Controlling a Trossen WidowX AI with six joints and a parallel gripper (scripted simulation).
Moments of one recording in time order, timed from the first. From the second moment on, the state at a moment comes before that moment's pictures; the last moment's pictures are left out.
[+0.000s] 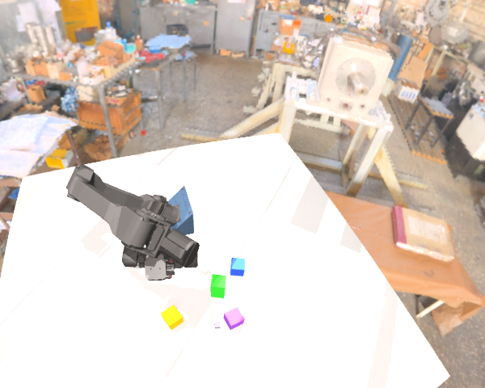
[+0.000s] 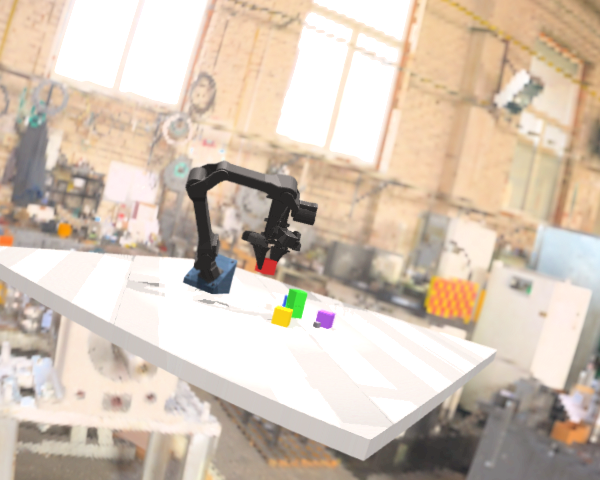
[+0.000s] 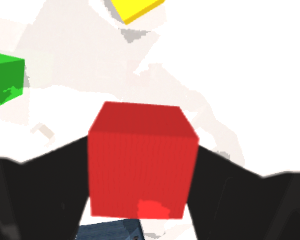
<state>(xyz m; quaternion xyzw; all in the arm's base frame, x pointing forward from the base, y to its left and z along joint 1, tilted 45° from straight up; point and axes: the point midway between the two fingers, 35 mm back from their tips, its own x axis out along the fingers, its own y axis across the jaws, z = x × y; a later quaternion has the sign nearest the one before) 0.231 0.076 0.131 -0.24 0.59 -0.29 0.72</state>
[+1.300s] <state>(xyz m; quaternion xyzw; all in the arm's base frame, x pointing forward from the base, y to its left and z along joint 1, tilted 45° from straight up) 0.264 0.176 0.027 -0.23 0.58 -0.28 0.73</state>
